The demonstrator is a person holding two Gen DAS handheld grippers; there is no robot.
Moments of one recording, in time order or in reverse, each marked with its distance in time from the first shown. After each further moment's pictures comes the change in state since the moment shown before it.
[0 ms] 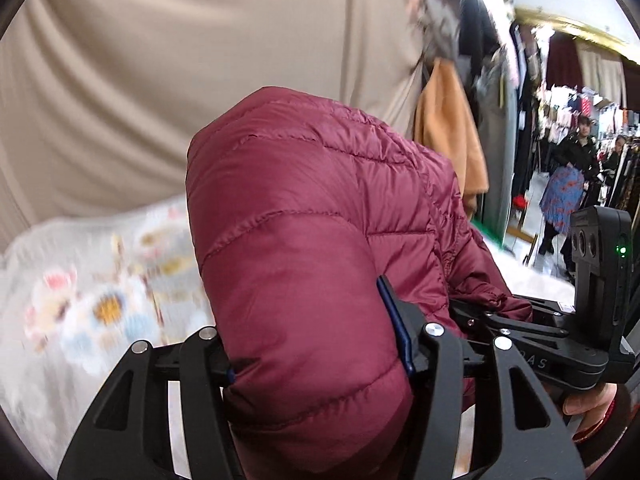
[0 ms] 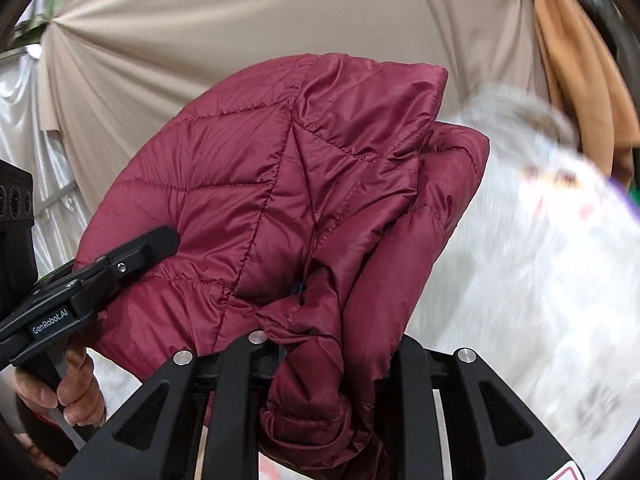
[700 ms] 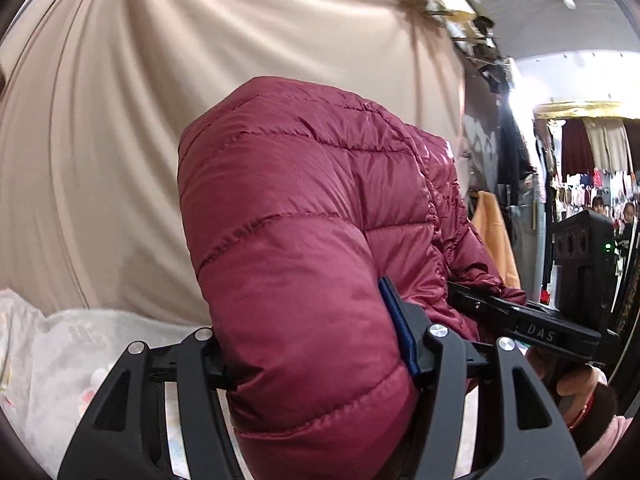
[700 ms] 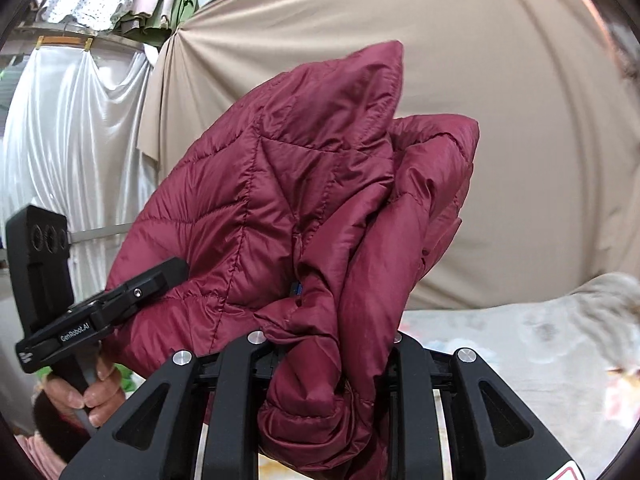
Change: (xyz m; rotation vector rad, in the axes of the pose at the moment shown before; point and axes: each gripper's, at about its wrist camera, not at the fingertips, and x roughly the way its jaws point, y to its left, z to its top) left arm -0.089 0.173 0.042 -0.086 -0.363 0.083; right arm 0.057 0.124 0.110 -0.227 -0.231 0.326
